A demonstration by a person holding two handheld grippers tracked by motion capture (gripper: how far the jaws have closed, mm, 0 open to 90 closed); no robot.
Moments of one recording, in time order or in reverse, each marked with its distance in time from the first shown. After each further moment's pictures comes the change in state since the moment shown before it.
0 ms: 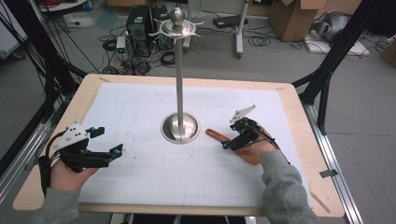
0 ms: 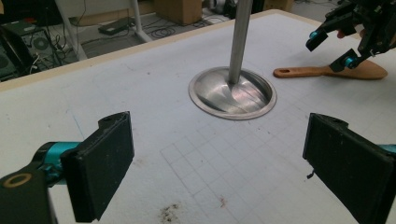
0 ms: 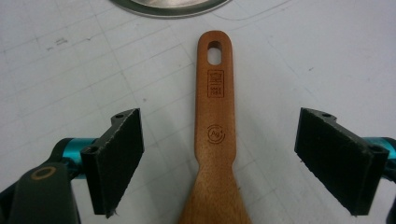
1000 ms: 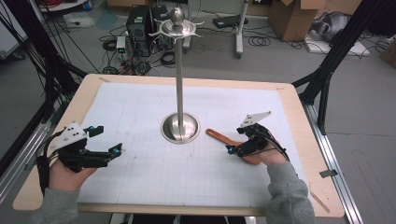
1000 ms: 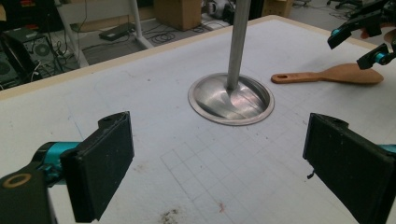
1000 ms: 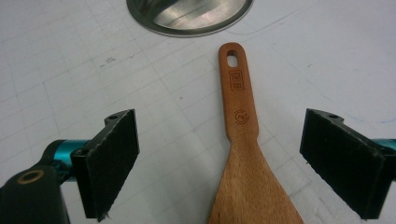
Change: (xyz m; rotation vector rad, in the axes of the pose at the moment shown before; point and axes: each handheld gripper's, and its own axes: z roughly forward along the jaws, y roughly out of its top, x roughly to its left) left arm -0.001 0.004 -0.004 -0.022 0.000 0.005; right arm 0.022 -0.018 -0.036 -0.115 0.002 0.079
